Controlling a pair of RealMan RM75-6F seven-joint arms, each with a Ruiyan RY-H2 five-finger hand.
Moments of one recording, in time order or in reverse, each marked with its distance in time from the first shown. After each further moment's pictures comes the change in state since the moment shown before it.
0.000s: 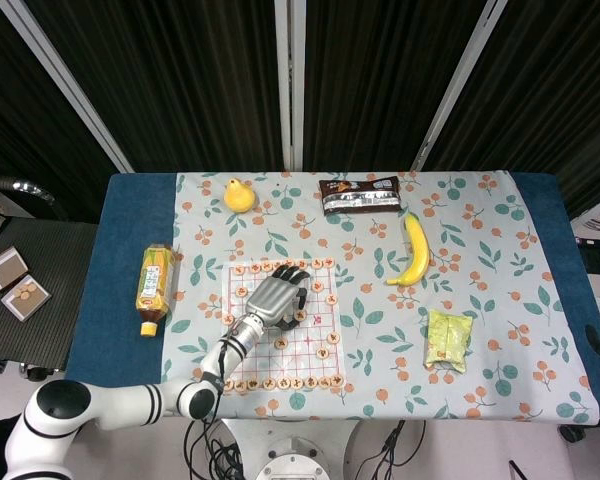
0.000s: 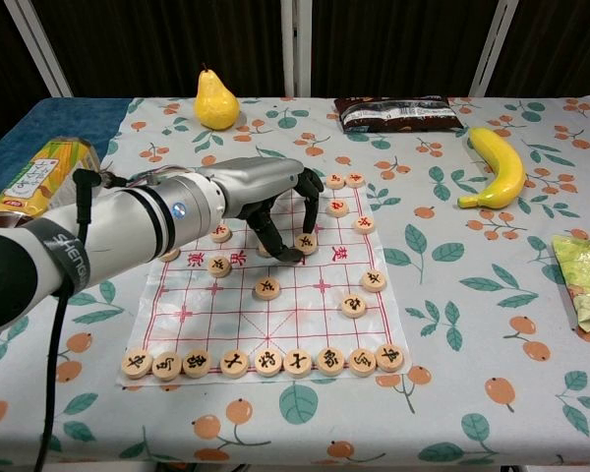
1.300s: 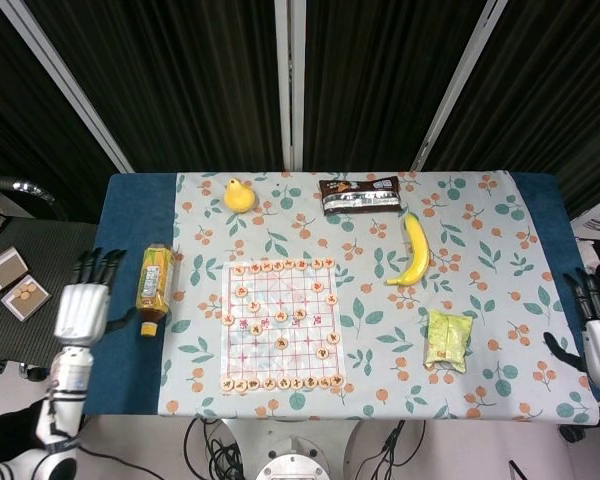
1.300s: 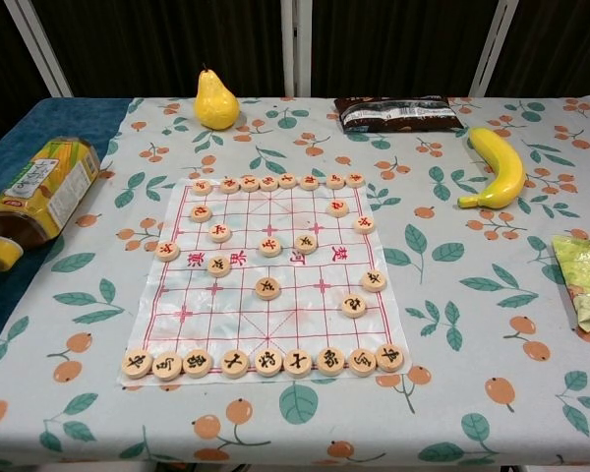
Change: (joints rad) left arm 0.607 0.484 0.240 -0.207 0.342 0.750 -0.218; right arm 0.034 -0.091 -0.048 0.022 -0.120 0.029 -0.143
